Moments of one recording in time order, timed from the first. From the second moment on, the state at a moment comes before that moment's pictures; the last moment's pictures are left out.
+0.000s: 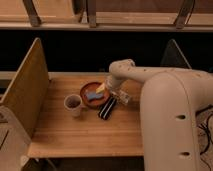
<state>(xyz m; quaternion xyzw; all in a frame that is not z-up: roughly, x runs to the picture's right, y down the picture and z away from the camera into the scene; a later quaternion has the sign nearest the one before) 0.019 0.039 0.903 -0.28 0.10 0.70 0.65</state>
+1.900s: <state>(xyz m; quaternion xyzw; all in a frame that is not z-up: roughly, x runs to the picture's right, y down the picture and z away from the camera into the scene) -0.039 0.066 0.922 -0.32 0.12 0.64 0.69</state>
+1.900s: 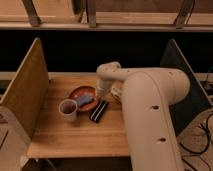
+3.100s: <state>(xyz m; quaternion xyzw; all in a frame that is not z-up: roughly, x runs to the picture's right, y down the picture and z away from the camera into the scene) 0.001 0.038 0.956 -0.25 0.18 0.63 0.71</state>
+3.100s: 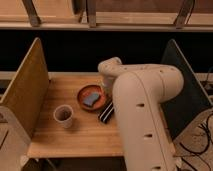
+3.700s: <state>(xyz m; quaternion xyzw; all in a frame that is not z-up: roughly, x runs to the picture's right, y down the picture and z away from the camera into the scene) -0.057 0.048 0.946 -0.27 0.17 0.56 0.76</state>
